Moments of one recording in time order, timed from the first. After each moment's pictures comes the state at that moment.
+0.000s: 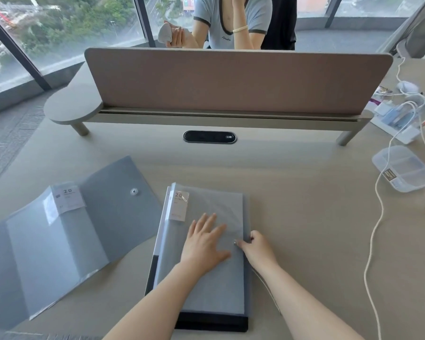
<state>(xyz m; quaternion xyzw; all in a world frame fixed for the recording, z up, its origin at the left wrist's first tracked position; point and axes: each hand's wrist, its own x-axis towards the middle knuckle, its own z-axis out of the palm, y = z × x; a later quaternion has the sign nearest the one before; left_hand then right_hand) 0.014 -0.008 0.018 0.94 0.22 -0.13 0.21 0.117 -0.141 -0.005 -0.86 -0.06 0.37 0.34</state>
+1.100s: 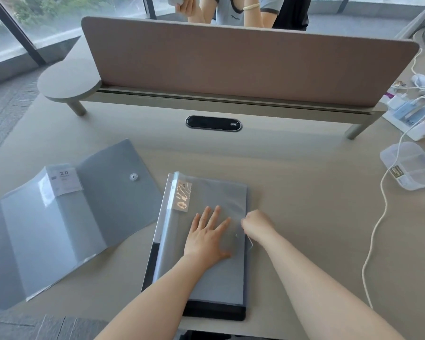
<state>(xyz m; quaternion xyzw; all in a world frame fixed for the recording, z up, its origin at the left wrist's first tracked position) 0.014 -0.017 -0.009 0.95 0.20 -0.18 0.16 0.156 -0.107 0.005 -0.90 -0.13 0.41 0.13</state>
